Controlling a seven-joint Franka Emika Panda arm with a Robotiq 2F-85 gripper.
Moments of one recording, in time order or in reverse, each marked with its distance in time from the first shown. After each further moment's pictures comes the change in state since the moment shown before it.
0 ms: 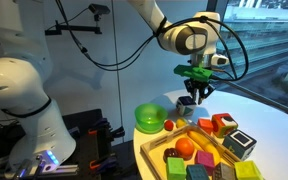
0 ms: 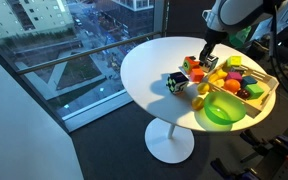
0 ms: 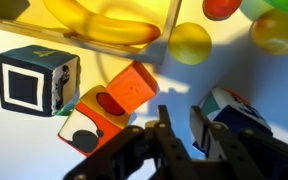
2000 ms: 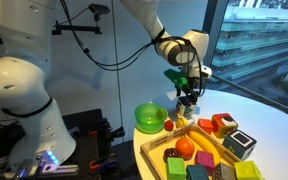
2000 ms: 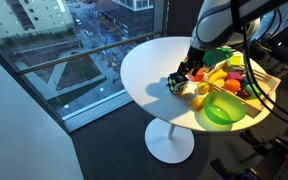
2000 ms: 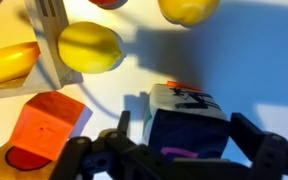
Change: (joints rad) arm 0.083 0.119 0.027 0.014 0.190 0.047 0.297
